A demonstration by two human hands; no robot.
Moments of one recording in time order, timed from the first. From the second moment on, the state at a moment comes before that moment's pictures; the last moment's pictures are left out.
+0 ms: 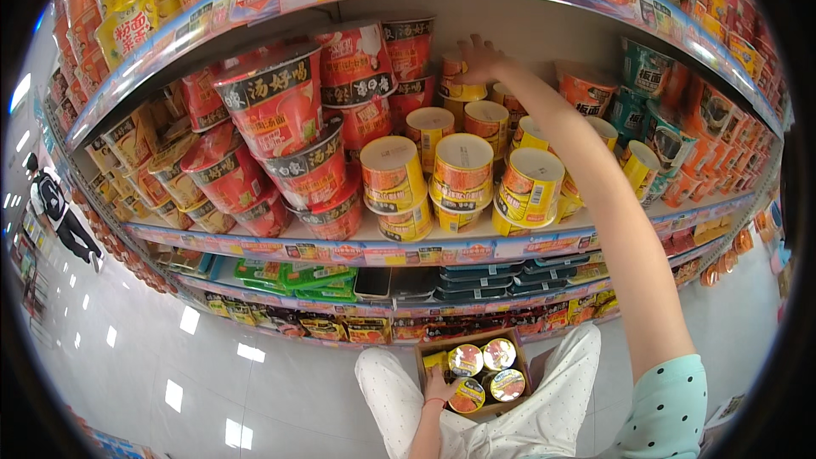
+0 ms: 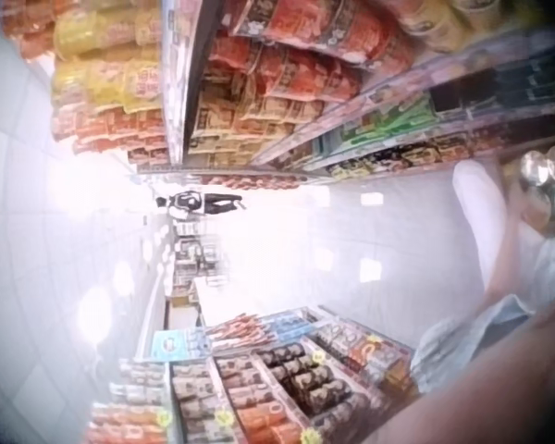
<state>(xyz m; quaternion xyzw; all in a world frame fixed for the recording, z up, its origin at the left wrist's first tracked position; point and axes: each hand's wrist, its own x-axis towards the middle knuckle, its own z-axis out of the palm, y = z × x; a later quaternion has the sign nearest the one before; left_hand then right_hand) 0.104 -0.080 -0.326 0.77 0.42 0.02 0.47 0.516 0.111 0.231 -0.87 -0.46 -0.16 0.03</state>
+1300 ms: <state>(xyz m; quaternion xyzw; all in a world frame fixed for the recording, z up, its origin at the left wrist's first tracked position) 0.126 -0.141 -0.298 0.82 0.46 -0.20 0.29 0.206 -0.298 -0.315 -0.86 -0.33 0.25 0.28</state>
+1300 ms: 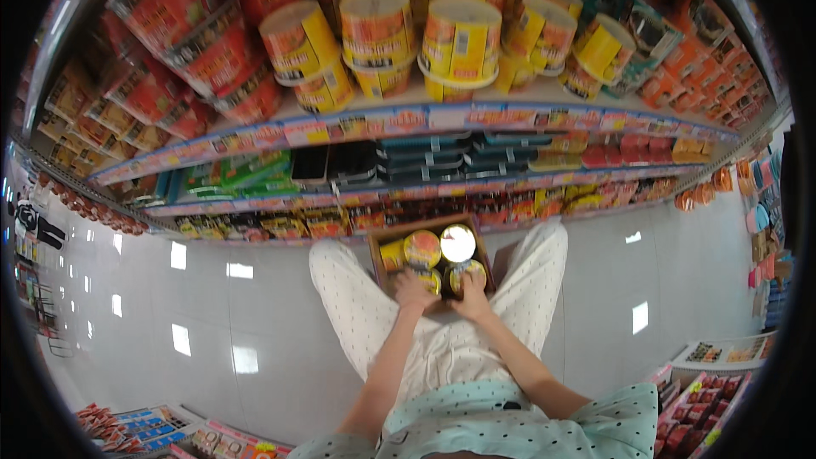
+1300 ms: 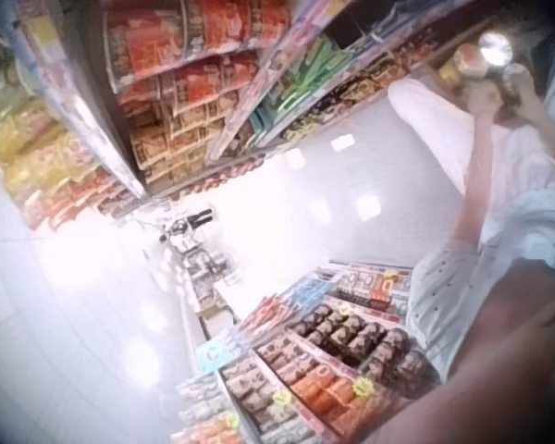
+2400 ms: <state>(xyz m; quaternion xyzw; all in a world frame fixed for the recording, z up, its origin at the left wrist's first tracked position) 0.106 -0.093 -0.359 0.79 0.39 -0.13 0.46 0.581 -0.001 0.224 -0.57 -0.61 -0.53 -0.14</state>
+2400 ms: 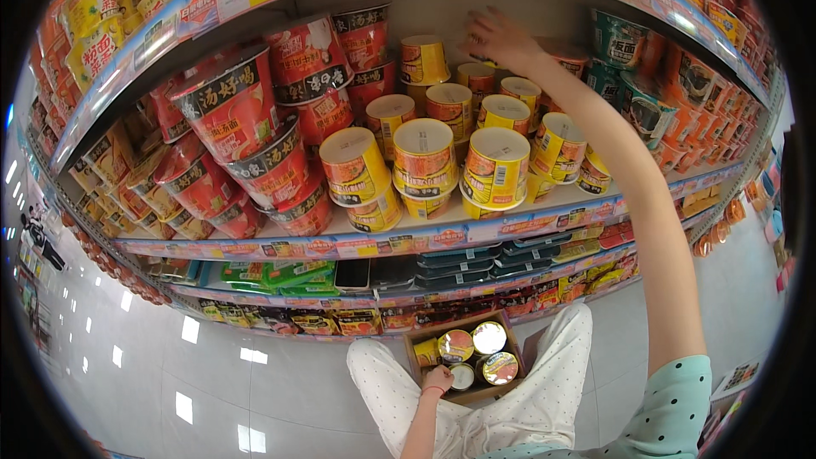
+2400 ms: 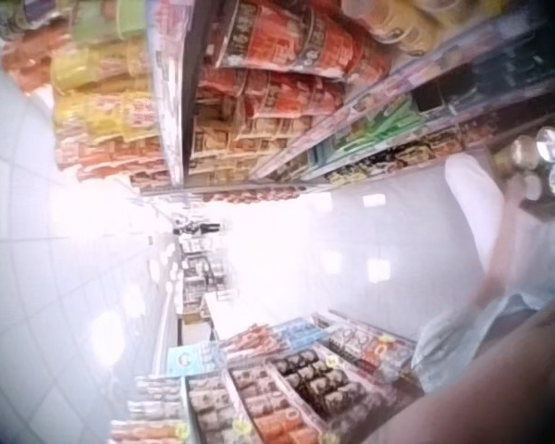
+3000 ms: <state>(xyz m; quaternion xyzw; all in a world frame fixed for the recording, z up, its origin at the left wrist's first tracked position) 0.115 -0.093 -0.350 0.83 0.40 -0.08 0.38 0.529 -0.026 0.223 -0.65 -0.59 -0.48 -0.03</state>
